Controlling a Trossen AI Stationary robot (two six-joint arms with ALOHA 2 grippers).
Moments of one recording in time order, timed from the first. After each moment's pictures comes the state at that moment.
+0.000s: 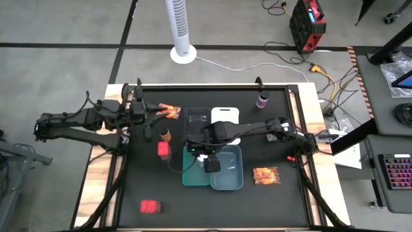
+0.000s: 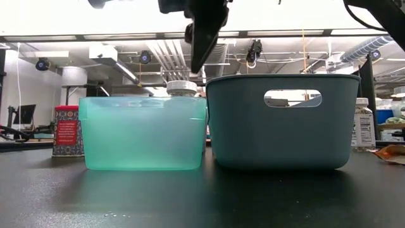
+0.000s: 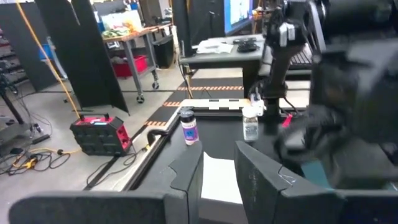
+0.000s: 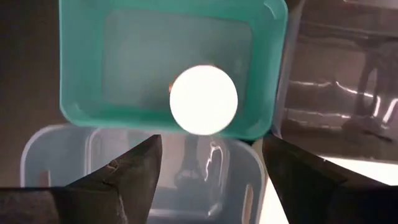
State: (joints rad) left arm -0.03 0.71 0.84 -0.27 -0.30 0.09; right arm 0.13 2.27 2.32 -1.38 0.00 0.01
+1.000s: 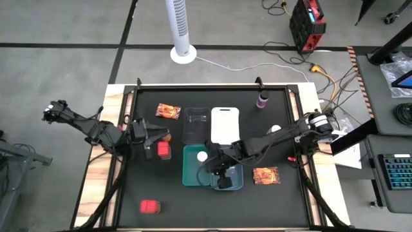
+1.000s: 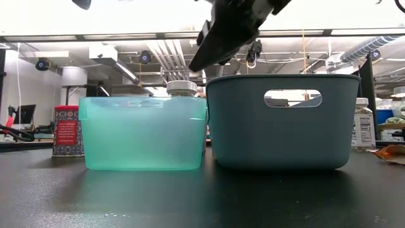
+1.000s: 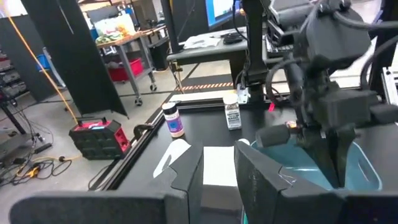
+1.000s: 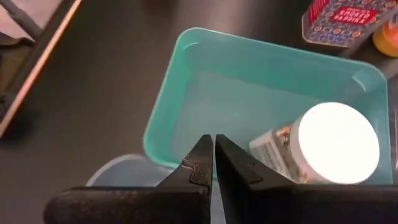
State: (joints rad) left arm -0.45 0.72 0.70 -0.15 -0.73 0.06; right arm 0.25 1.86 1.37 -0.34 -0.04 -0.02
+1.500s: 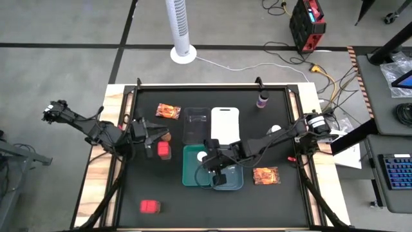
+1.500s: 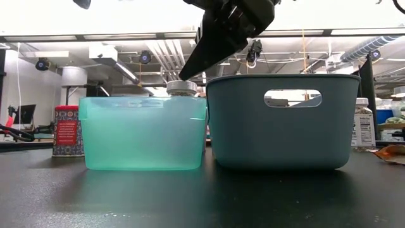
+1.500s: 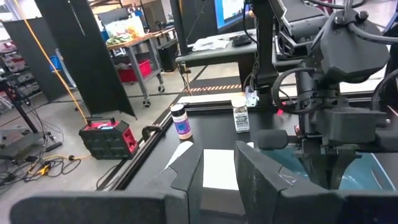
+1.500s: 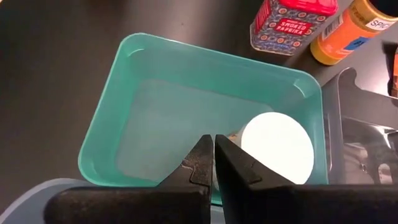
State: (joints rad) left arm -0.45 0.73 0.70 -0.12 -0.76 0.07; right arm 0.25 1.88 1.37 -0.30 0.14 -0.05
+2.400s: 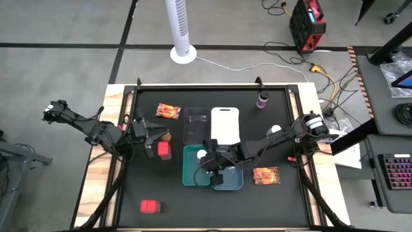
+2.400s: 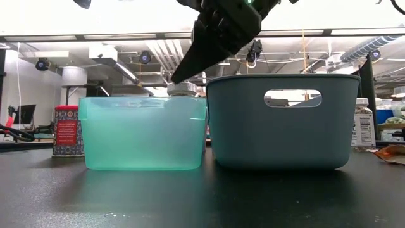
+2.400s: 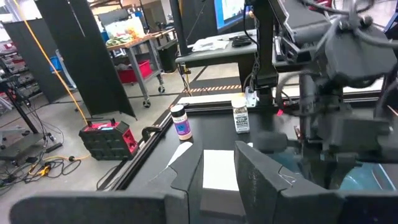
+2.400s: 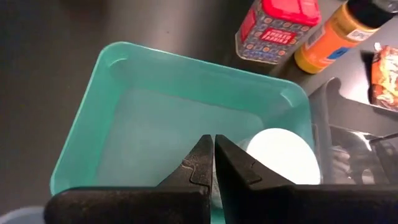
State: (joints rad) left arm -0.45 0.73 0.70 -0.12 -0.76 0.07; right arm 0.25 1.92 1.37 -0.24 0.21 -0.06
